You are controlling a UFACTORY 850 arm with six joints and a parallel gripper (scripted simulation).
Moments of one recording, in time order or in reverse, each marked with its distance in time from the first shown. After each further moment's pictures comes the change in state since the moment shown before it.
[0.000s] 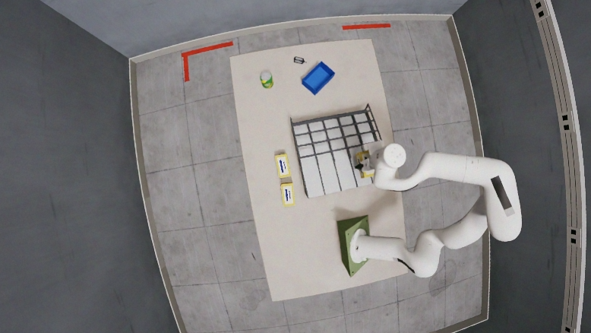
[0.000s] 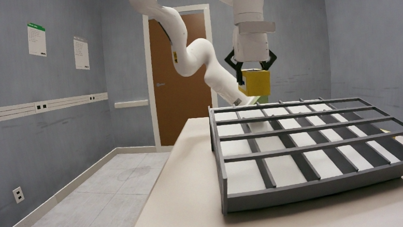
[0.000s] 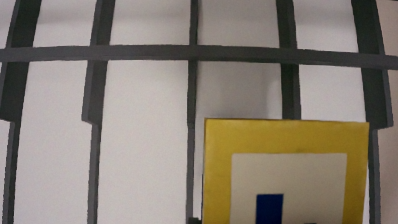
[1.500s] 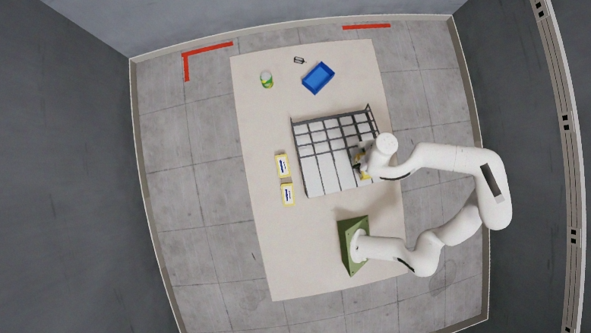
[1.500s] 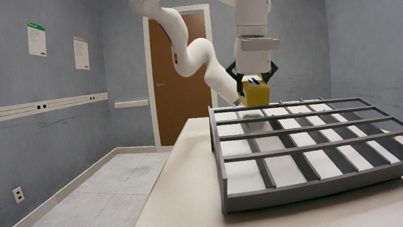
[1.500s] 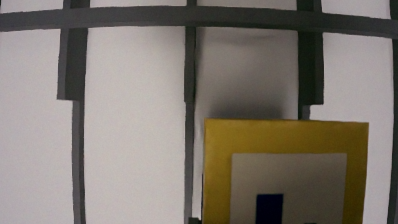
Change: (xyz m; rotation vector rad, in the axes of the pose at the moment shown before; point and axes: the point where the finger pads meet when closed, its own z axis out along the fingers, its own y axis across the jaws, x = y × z) arm -0.005 0.000 0.030 0.001 -0.178 0.001
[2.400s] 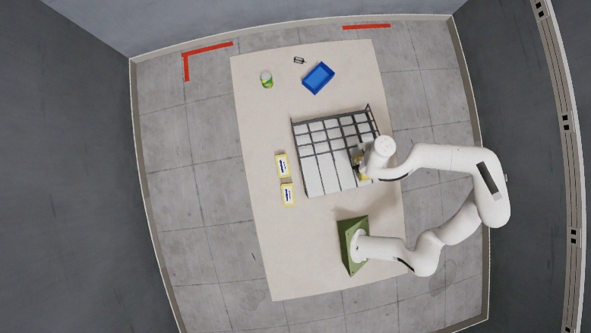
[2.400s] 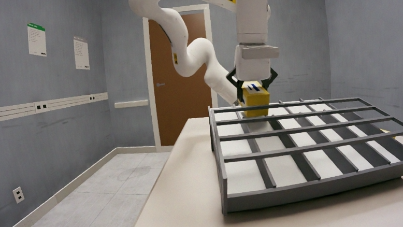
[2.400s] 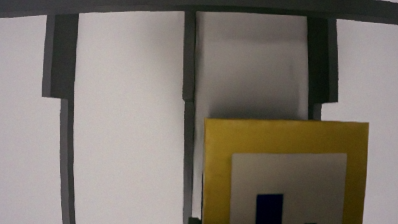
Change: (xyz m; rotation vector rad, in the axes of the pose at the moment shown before) arm -0.001 0.000 0.020 0.000 0.000 0.000
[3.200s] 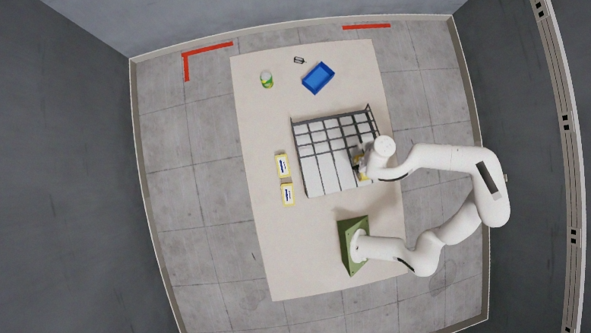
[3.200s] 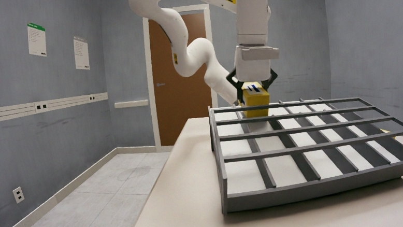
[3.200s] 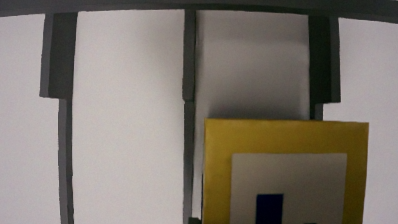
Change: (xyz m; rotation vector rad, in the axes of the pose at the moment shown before) arm 0.000 0.000 0.003 0.000 0.000 0.000
